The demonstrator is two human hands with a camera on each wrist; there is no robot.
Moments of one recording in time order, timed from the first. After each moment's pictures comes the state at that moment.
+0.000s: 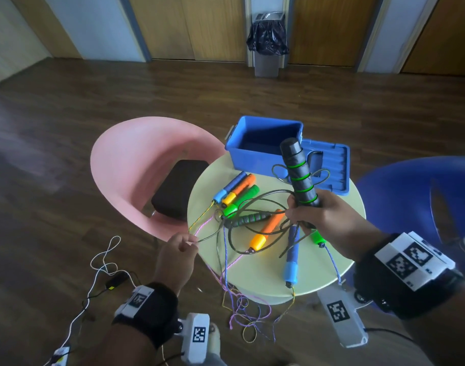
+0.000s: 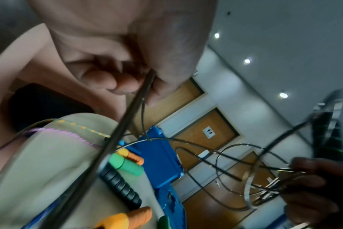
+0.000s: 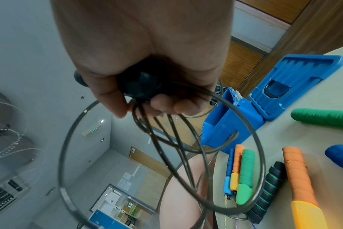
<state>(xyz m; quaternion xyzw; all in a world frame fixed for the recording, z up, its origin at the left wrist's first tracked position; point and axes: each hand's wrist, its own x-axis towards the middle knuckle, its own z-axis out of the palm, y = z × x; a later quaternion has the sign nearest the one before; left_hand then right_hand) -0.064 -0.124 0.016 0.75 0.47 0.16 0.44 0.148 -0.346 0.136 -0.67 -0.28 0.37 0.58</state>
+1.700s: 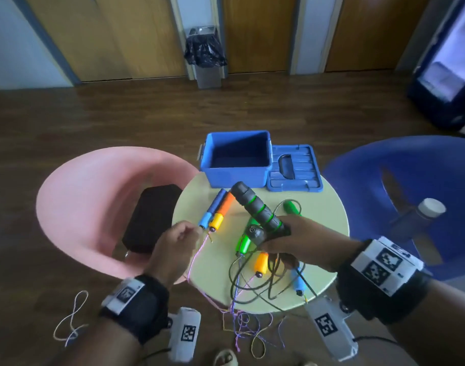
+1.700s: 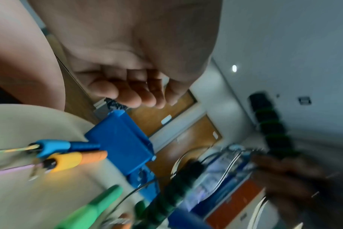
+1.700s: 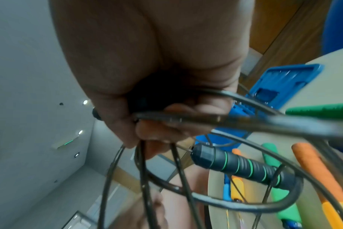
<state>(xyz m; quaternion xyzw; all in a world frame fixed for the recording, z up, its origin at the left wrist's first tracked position) -0.003 -0.052 0.085 0.81 0.27 0.07 0.52 0.110 -0.293 0.141 -0.77 -0.23 0.40 0.45</state>
